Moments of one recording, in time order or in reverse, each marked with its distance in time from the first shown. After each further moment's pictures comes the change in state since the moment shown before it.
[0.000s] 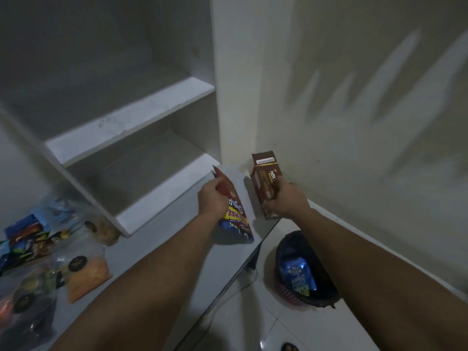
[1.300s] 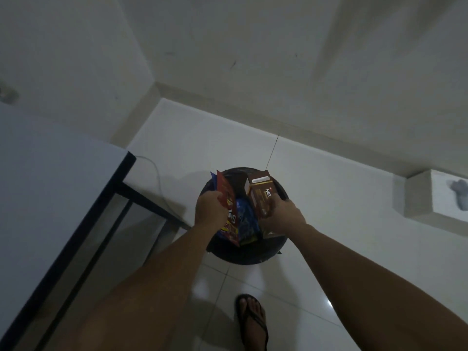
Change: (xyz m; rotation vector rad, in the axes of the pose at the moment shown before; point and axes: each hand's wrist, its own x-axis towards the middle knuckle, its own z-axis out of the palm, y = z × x) left_hand -0.012 -0.138 0.411 0.535 -0.495 0.110; right_hand 0.066 0.424 0.166 0.076 -0.260 0.465
